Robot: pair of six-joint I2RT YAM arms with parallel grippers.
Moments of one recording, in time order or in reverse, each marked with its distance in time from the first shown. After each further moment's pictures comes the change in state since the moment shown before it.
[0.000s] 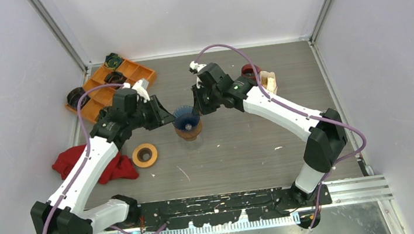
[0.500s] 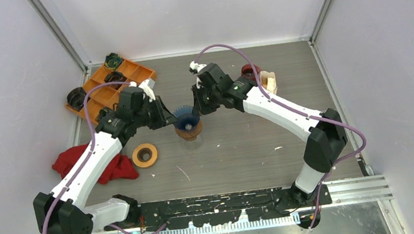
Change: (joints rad) left arm -0.044 0.062 0.021 -0.005 -0.008 0.009; right arm 0.002 0.002 -0.005 0.006 0.006 -0.003
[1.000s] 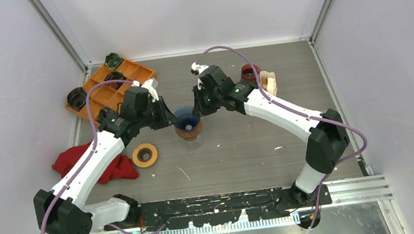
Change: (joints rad) left arm -0.053 0.017 0.017 -0.018 -0.092 0.024; right arm -0.002 -0.012 -0.063 0.072 0.006 0.000
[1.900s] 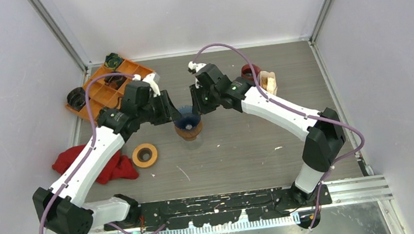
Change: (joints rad) left arm -0.027 0.029 0.103 -0.075 -0.039 0.029; right arm 0.009 0.019 0.064 -0.060 0.047 -0.026
